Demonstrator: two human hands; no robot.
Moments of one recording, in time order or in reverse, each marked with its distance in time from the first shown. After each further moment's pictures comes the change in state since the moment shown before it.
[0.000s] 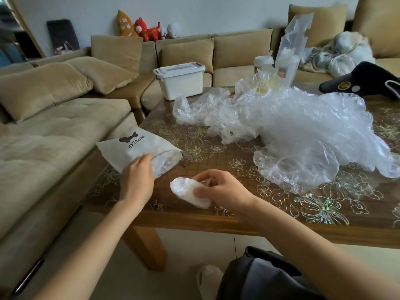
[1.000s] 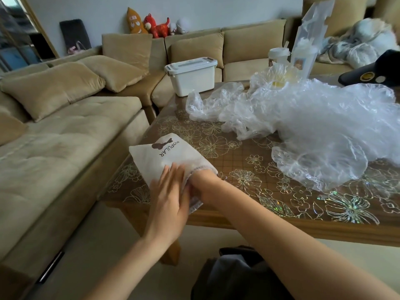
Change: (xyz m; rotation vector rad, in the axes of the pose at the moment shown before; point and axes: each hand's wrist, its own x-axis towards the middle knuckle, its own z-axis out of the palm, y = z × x) left_hand -0.065 -0.002 0.015 -0.260 0.029 0.212; right_hand 0.048 -0.024 0.070 0.188 0.067 0.311
